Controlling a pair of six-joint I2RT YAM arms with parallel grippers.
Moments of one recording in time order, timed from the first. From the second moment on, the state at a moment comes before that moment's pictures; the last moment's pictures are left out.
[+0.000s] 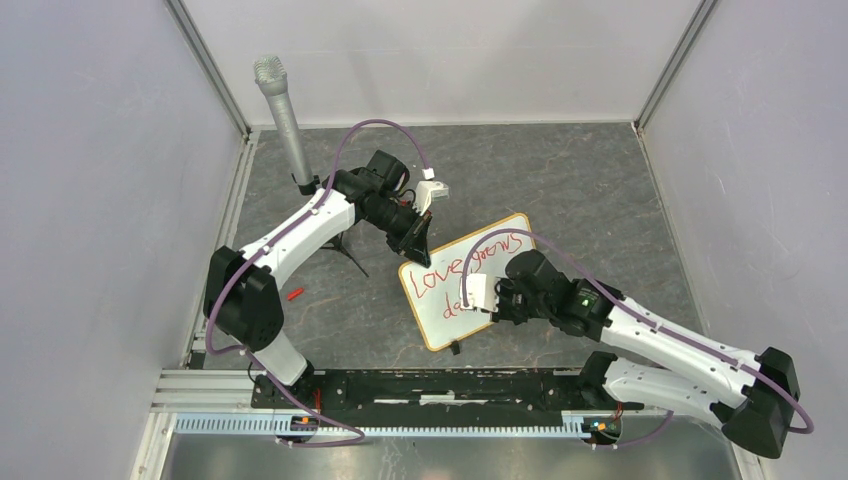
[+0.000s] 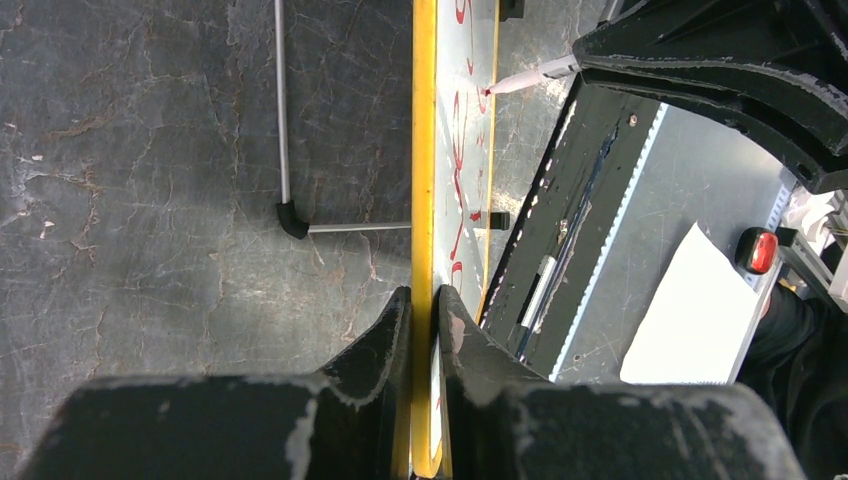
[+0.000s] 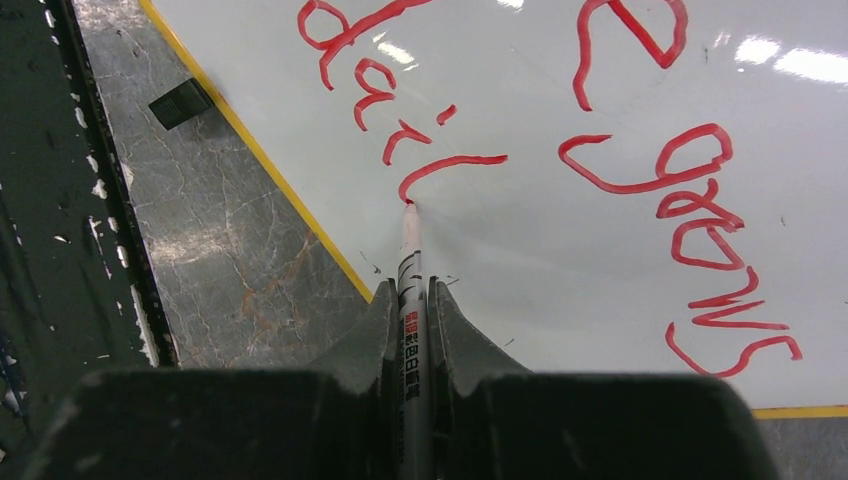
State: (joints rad) left arm -0.56 1.64 1.39 -0.91 0.73 0.22; right arm 0.93 0.94 0.70 -0.59 -0.08 -0.60
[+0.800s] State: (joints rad) left arm -0.56 1.64 1.39 -0.91 0.73 0.22; right arm 0.91 0.91 0.71 -0.55 0.00 -0.58
